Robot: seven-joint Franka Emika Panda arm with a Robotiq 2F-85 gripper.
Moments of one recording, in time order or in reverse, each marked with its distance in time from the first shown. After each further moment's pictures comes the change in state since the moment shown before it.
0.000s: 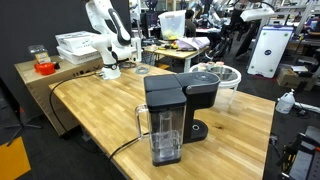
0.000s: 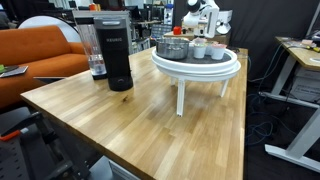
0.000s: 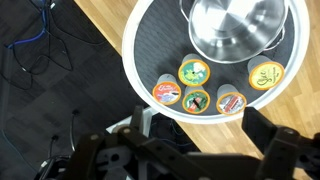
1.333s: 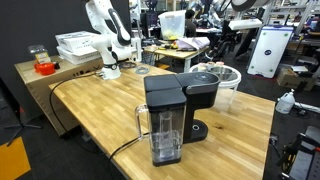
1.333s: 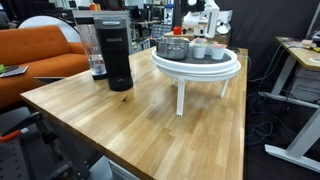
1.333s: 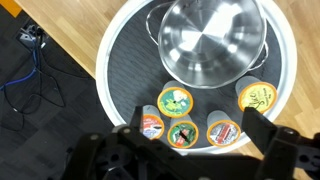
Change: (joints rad) arm 0.018 0.140 0.004 0.098 0.106 -0.094 0.051
